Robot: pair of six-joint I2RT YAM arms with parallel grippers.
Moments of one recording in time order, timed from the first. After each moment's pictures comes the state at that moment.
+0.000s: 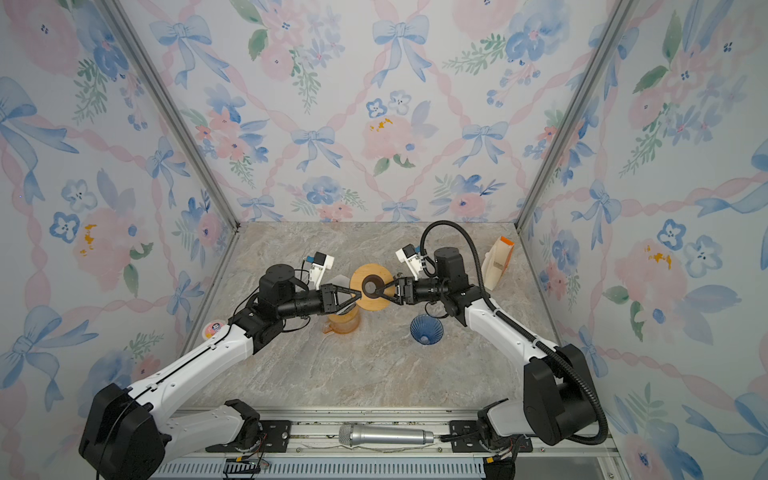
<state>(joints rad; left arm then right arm) -0.51 1.18 0.80 0.08 0.68 -0.82 0.40 1.42 0.94 -0.01 -0.96 0.50</state>
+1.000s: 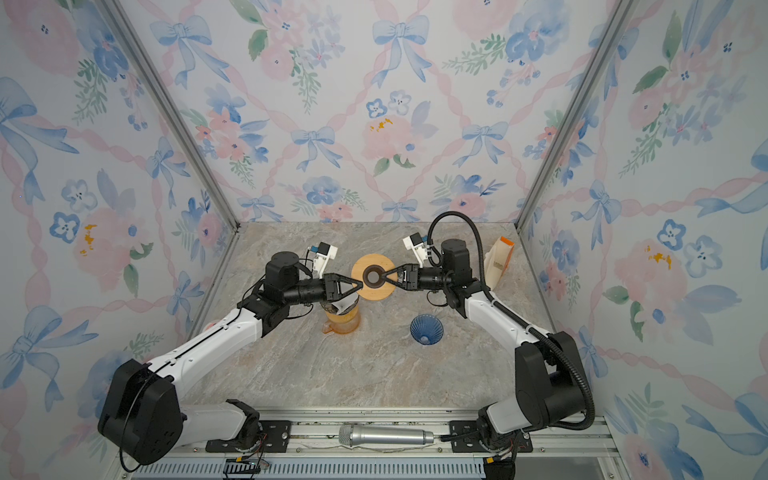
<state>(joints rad) -0.45 1.31 0.88 0.09 0.75 -0.78 0.34 1.49 0.98 0.18 -1.02 0.66</state>
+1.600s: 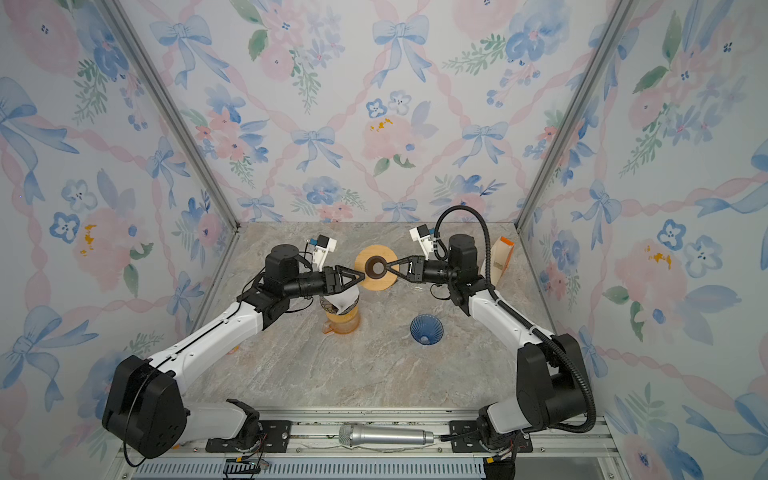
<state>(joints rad) -0.44 1.34 0.97 0.05 0.73 -0.74 0.28 1.47 0.99 0.29 -1.03 0.79</state>
